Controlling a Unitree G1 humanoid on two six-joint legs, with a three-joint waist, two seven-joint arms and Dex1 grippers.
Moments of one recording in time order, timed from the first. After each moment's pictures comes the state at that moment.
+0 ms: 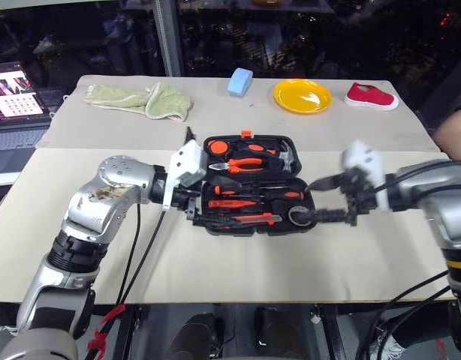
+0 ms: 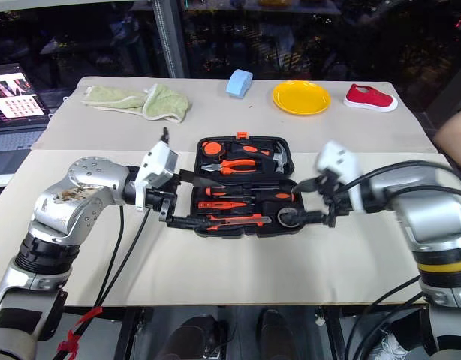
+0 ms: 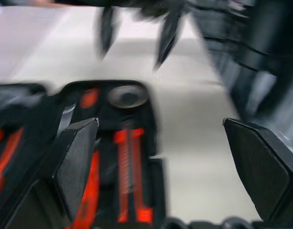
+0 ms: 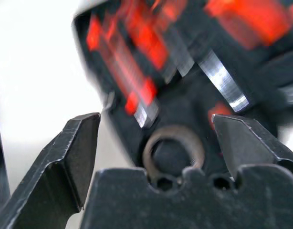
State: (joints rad) left arm -0.63 0.65 -0.12 -0.15 -0.48 0.59 -1.14; right arm -0.51 -0.89 -0.14 -0.21 0.39 0.92 1.18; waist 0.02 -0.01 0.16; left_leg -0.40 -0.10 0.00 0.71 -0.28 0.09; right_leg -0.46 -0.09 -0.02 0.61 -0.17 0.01
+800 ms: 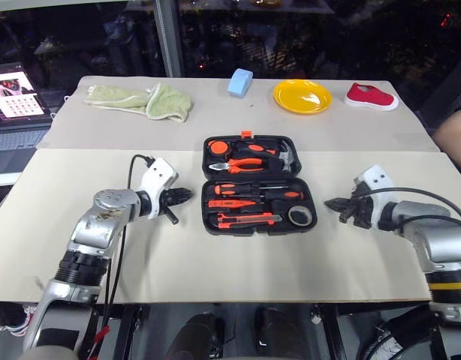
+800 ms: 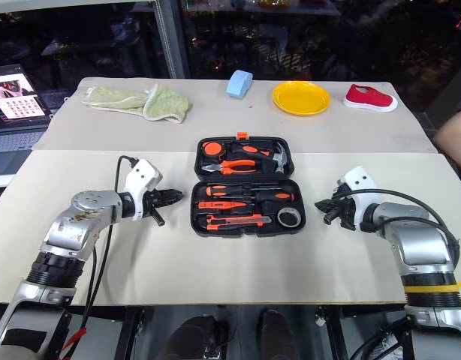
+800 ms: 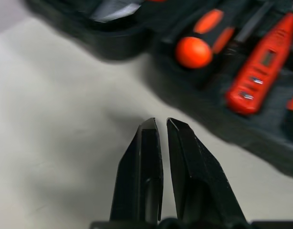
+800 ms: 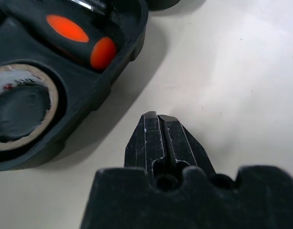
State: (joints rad) left arm -0.51 0.59 -0.15 0.07 -0.22 0.57 -0.83; right arm -0.43 -0.76 -0.01 0.11 0.22 0.64 0.85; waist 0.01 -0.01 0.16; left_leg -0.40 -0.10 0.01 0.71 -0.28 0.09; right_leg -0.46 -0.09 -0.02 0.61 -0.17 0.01
